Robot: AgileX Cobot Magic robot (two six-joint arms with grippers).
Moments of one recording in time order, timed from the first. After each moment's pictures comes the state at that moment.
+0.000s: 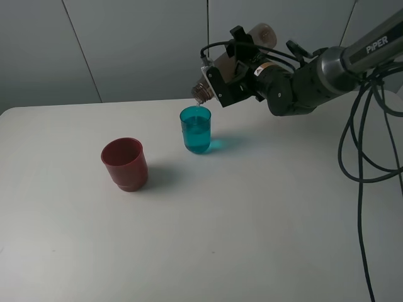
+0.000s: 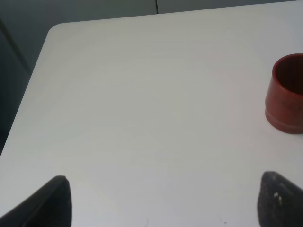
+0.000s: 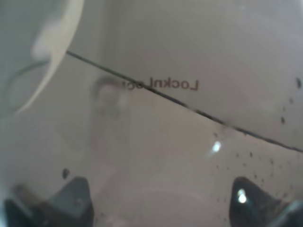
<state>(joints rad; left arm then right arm) 0.07 0.00 -0.52 0.01 1.09 0.08 0.45 2.13 -1.14 0.21 -0.74 -2.09</state>
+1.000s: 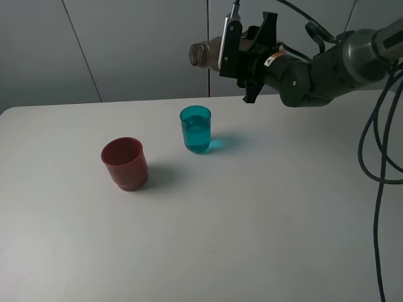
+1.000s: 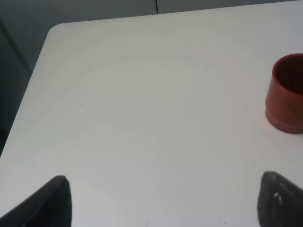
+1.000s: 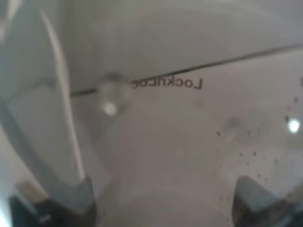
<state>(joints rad) 0.07 0.00 -0.52 0.01 1.09 0.08 0.45 1.98 -1.04 0.25 -0.65 -1.40</state>
